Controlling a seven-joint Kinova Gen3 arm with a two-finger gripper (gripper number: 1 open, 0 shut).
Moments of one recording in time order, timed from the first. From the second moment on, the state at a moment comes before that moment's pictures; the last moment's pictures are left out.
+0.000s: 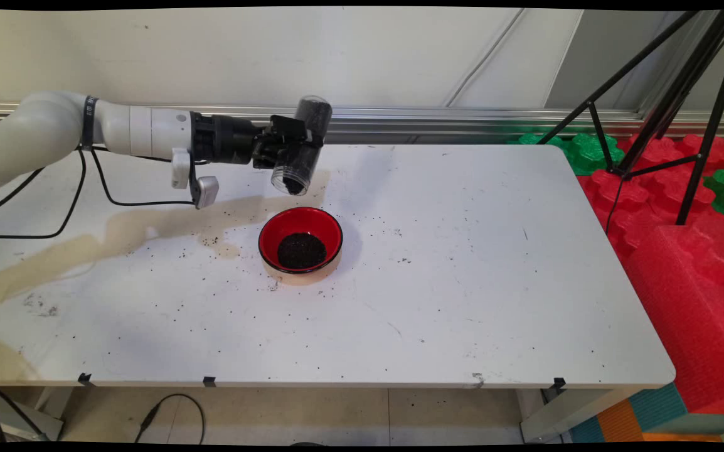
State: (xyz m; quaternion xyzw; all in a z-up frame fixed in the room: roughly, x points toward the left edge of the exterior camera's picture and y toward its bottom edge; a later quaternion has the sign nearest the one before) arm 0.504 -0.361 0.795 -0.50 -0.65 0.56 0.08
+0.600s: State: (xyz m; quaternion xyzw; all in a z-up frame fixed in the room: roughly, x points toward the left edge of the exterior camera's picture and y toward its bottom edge) arm 0.501 -0.361 0.797 -0.51 -0.64 0.57 0.07
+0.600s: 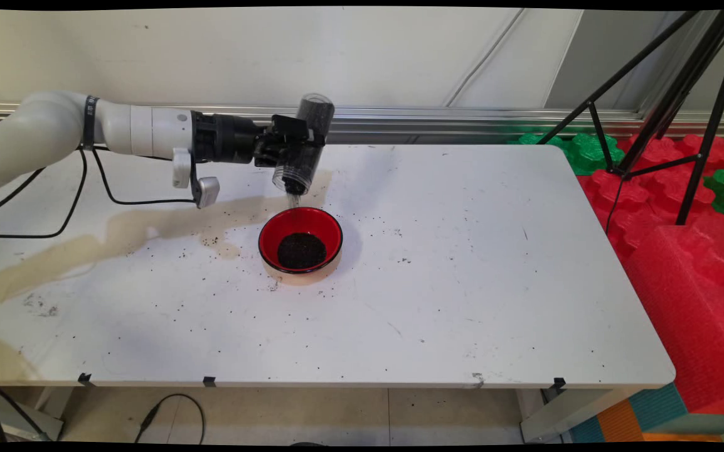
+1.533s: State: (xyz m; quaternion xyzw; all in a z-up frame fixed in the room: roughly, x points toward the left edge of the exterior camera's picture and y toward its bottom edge) arm 0.502 -0.361 0.798 -0.52 -0.64 0.57 0.07
